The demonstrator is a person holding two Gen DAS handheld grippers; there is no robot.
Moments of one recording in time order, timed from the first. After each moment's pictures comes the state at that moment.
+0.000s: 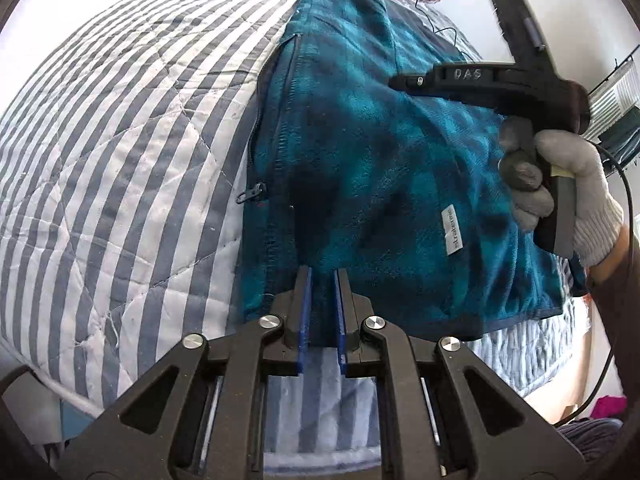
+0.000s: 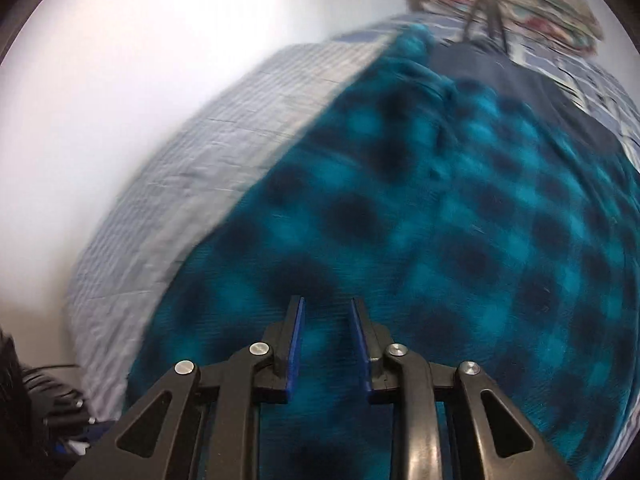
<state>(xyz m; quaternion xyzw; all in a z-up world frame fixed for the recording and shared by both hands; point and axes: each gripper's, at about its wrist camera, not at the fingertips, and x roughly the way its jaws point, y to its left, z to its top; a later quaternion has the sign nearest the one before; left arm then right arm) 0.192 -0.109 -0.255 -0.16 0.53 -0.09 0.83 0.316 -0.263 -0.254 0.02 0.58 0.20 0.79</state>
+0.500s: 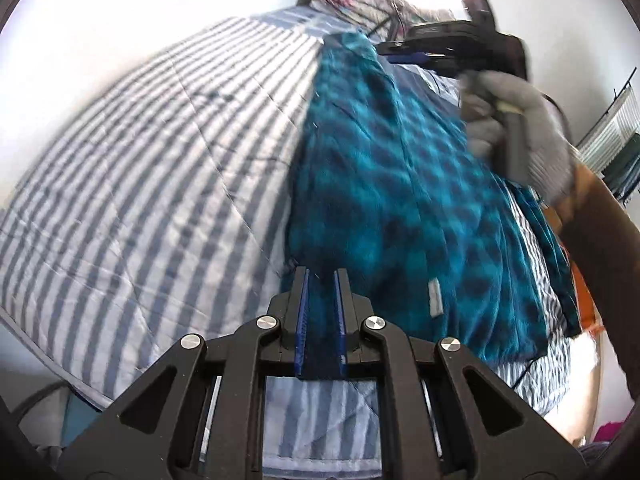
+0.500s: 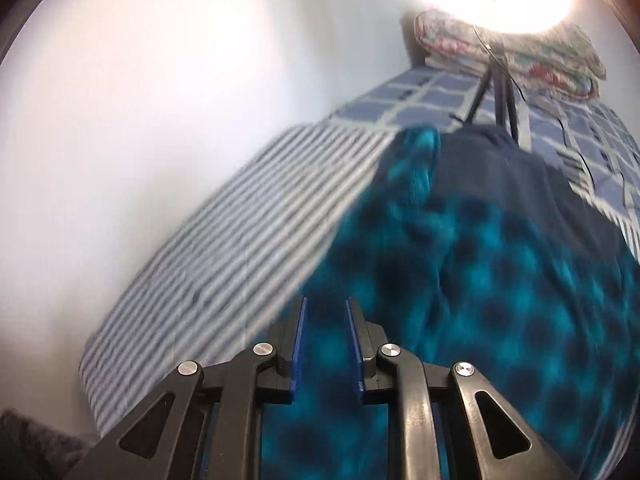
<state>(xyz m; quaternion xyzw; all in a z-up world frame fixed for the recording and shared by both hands) 0.180 -0.068 -0.202 -0.17 0.46 -0.04 0.87 0.431 -0.234 -0.188 0.05 0.49 0.22 0.84</state>
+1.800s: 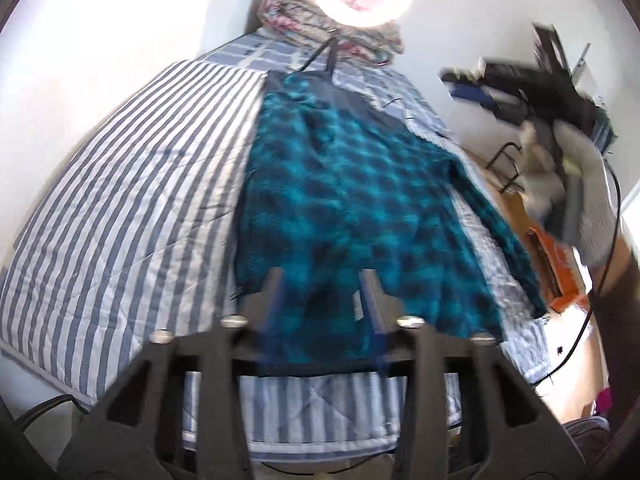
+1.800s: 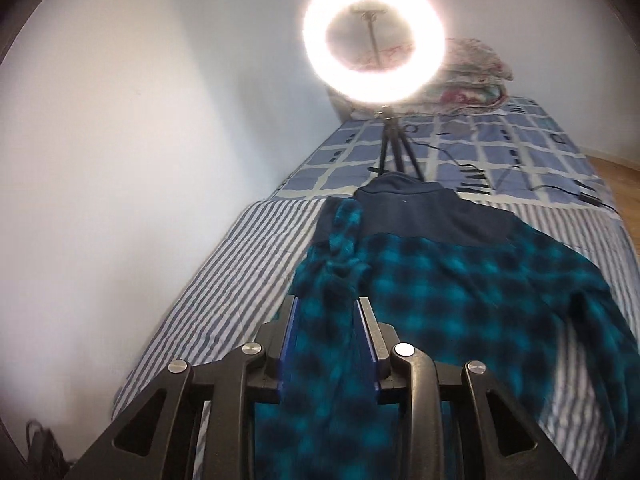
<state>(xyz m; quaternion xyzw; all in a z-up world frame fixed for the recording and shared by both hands) 0.165 -0.093 -0.132 -0.14 0.42 -0.13 0.89 0.300 -0.339 -0.074 0.12 0.42 0.11 0.89</state>
